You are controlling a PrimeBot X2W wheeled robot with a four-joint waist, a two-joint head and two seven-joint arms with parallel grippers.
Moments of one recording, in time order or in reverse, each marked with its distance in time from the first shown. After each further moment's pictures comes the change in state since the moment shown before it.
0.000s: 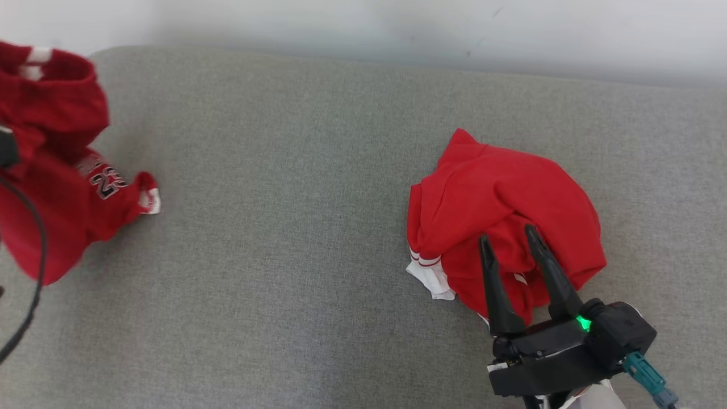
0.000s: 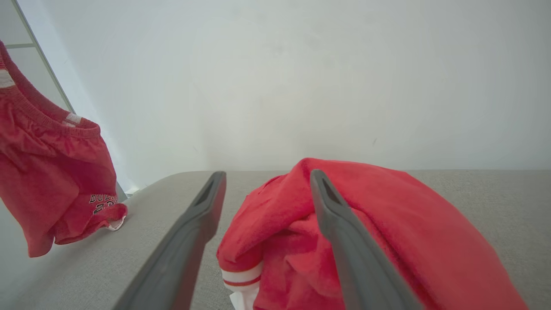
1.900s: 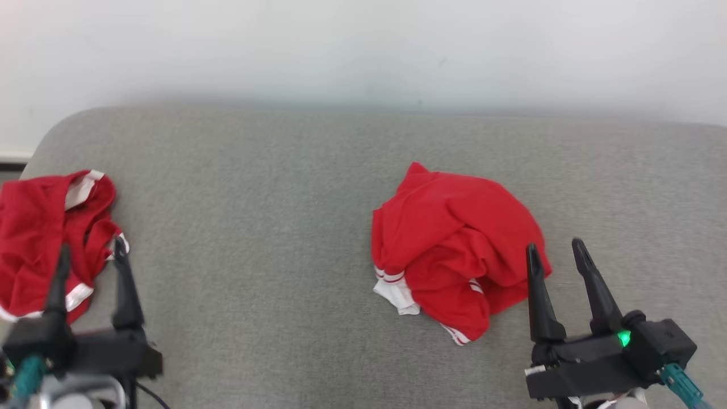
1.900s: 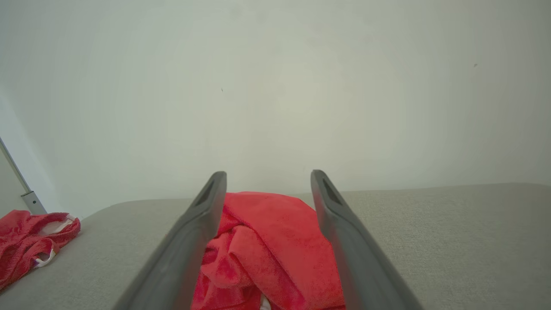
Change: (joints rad) left arm 0.556 -0.329 0.192 -0.060 0.303 -0.142 -0.058; right arm 0.047 0.000 -0.123 0.000 -0.006 0.000 0.000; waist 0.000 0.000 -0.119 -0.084
